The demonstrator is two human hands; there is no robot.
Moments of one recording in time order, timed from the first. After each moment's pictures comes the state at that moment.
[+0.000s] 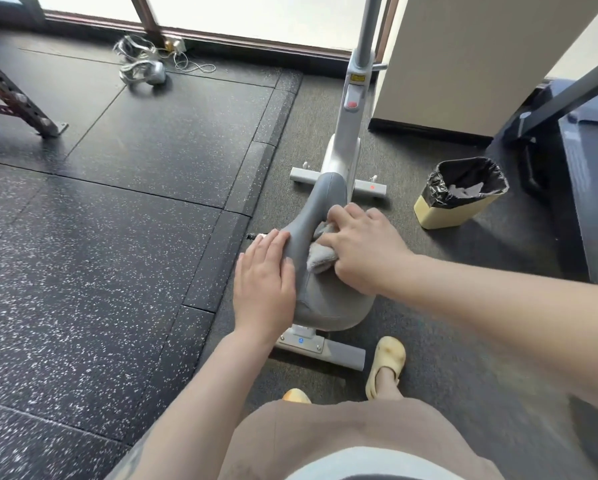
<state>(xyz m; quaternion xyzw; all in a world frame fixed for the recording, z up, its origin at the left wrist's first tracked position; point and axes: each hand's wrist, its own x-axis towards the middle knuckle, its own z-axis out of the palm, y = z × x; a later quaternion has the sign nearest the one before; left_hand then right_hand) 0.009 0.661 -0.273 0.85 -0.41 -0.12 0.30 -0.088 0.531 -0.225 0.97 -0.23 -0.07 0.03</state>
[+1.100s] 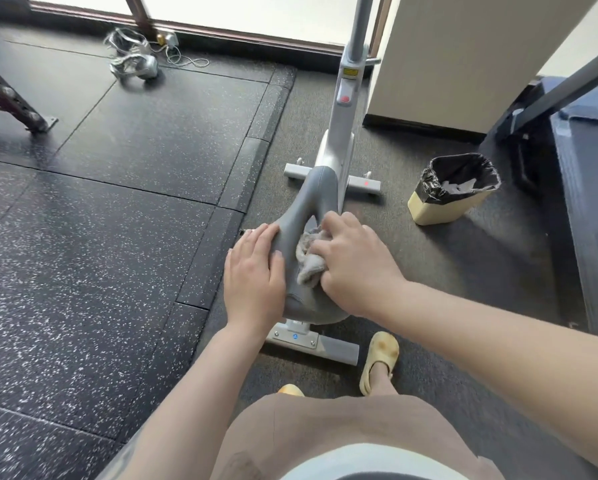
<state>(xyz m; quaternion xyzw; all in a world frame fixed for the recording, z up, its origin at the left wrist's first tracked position) 0.005 0.659 -0.272 0.85 -0.39 -0.11 0.33 -0.106 0.562 -0.225 0.96 -0.26 0.03 -0.07</state>
